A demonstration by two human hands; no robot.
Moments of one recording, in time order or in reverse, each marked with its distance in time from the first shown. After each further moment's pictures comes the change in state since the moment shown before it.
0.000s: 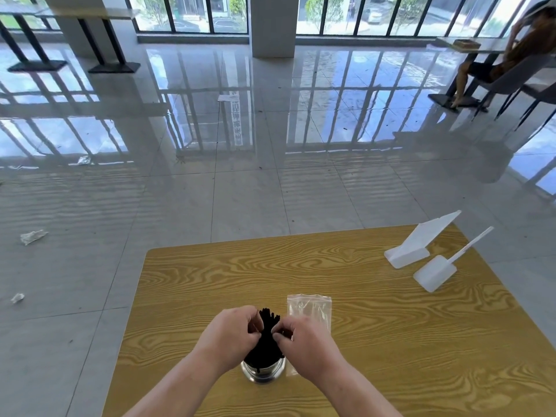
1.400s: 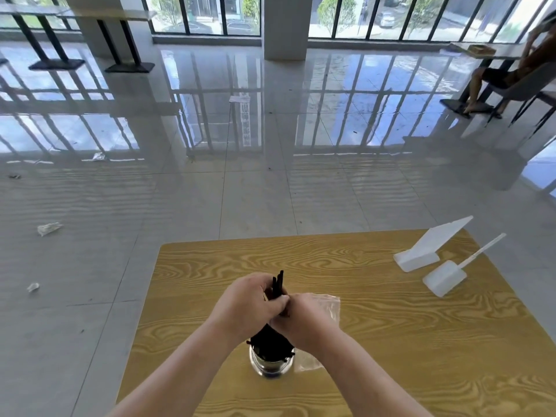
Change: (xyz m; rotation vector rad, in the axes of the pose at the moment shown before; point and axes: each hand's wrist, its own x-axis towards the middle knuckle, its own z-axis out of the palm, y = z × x) left_hand -0.010 0.040 -0.047 -0.188 0.152 0.114; right_hand 0.018 -0.057 -0.021 -0.062 -0.130 0.001
